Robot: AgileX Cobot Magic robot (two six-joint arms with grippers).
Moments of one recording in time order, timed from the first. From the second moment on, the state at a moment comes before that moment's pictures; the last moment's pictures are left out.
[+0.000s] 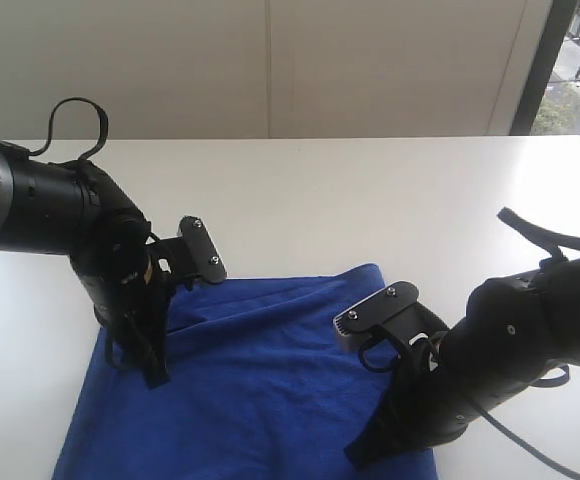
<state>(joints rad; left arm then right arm) -0.63 1.82 -1.05 0.34 0.63 0.26 0.46 1.65 -0.65 0.24 0.36 -0.26</state>
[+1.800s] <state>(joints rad) -0.60 1.75 -1.05 0.00 0.47 0.28 0.46 1.65 -0.65 0.24 0.36 -0.26</state>
